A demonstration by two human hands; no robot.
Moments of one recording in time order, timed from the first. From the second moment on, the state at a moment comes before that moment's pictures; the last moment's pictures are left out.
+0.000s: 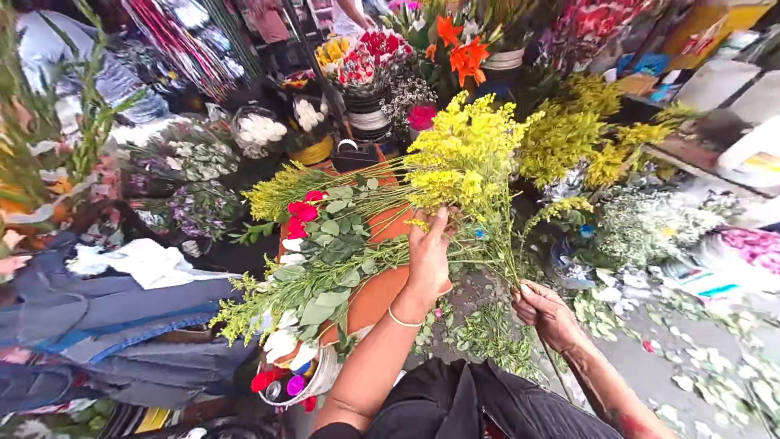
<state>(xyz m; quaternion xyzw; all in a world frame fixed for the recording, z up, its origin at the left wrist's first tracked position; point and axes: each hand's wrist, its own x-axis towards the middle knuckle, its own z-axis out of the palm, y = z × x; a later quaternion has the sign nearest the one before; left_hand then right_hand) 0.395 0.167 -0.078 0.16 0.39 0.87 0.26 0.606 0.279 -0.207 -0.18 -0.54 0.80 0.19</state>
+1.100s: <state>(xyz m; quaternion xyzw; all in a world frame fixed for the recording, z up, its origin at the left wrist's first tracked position) 0.533 0.221 -0.179 0.51 0.81 0.04 0.29 0.706 0.353 -0.242 -0.22 -0.86 0.36 0.28</state>
